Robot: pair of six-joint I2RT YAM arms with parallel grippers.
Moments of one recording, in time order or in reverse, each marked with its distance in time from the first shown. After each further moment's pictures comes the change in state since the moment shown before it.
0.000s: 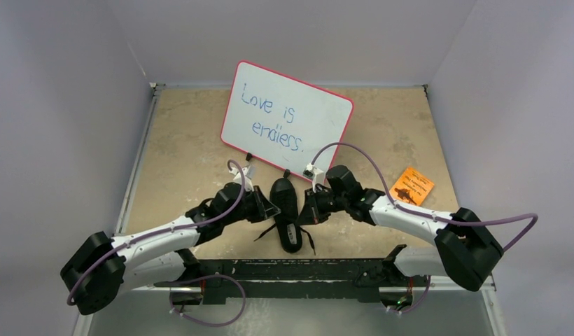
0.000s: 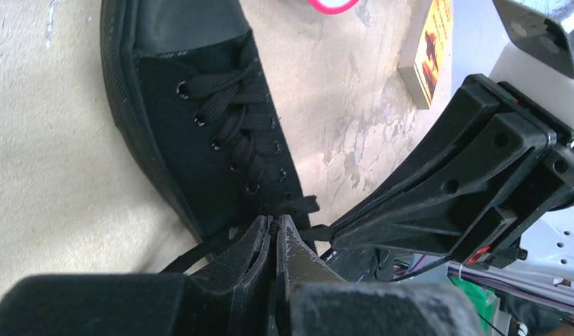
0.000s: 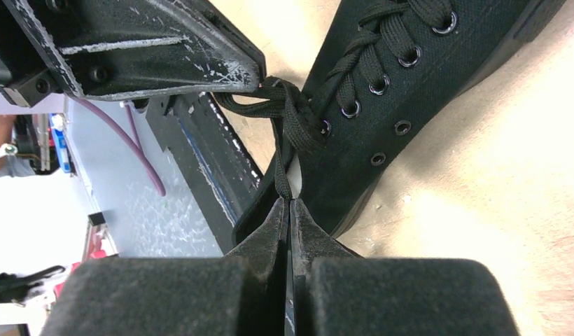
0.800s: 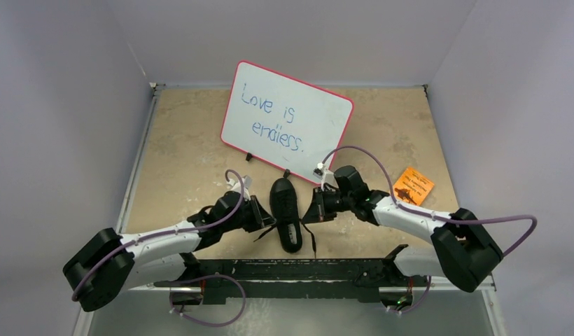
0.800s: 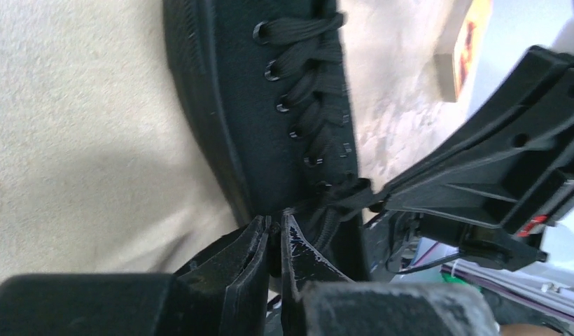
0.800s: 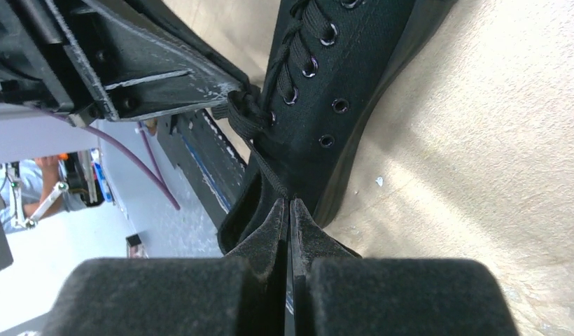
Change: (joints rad) left arm 0.000 -0.018 -0.138 0.077 0.019 -0.093; right arm -0.092 -0.022 -0.071 0.039 -0.022 0.125
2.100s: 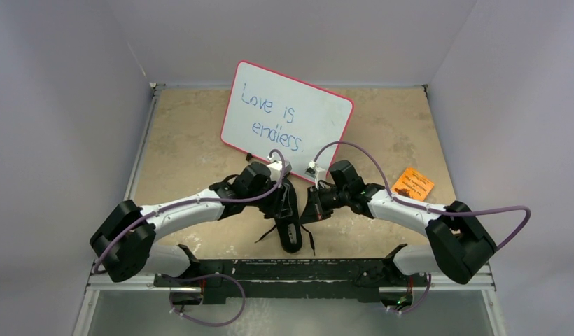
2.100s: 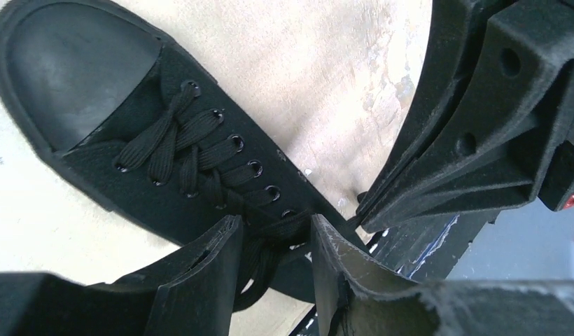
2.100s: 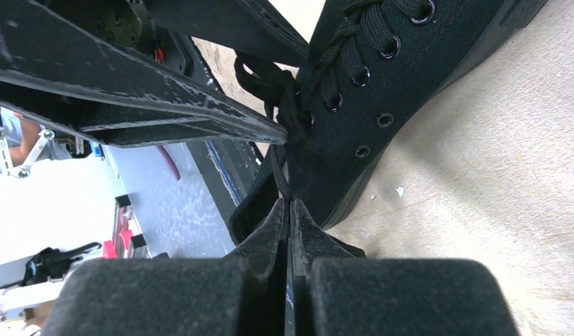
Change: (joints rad) left arm 0.000 0.294 0.446 -0.344 0.155 0.630; right arm 0.000 0.089 0.090 -0.070 -0.120 -0.148
